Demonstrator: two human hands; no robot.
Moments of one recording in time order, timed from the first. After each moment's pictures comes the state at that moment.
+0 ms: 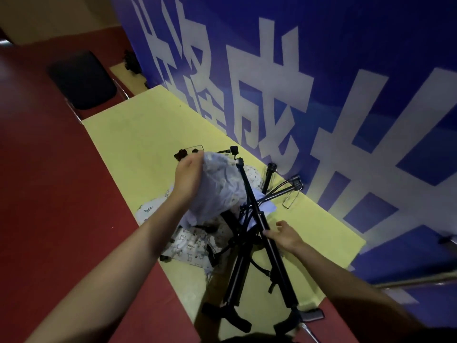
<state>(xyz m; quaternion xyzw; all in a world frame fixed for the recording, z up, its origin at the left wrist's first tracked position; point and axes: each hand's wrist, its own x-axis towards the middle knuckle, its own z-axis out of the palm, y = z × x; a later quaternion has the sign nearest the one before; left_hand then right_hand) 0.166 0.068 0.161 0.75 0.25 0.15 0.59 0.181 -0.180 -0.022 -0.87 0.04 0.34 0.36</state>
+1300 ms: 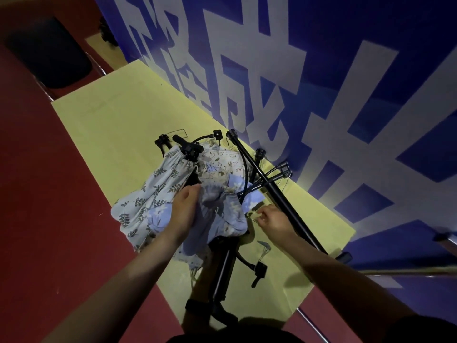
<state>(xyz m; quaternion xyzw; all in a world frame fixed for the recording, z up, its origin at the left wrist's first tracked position) 0.138 0.041 0.077 0.76 0.25 0.04 0.60 0.205 -0.187 -0.051 -0.93 -0.14 0.20 0.29</state>
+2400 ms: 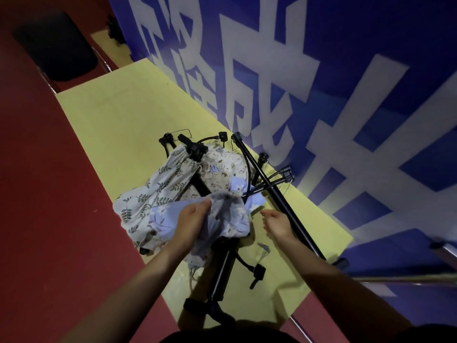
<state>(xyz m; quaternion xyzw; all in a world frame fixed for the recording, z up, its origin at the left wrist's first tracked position) 0.105 0.032 0.077 0.76 0.27 0.00 0.59 0.198 -0.169 -0.038 -0.78 0.17 0.24 0.55</state>
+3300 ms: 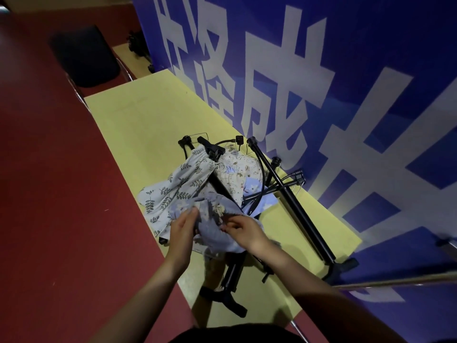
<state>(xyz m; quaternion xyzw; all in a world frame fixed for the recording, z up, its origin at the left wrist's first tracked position) 0.025 0.053 0.092 0.63 0.25 0.13 0.72 0.114 -0.083 0.037 -0.82 -0.16 0.28 0.48</state>
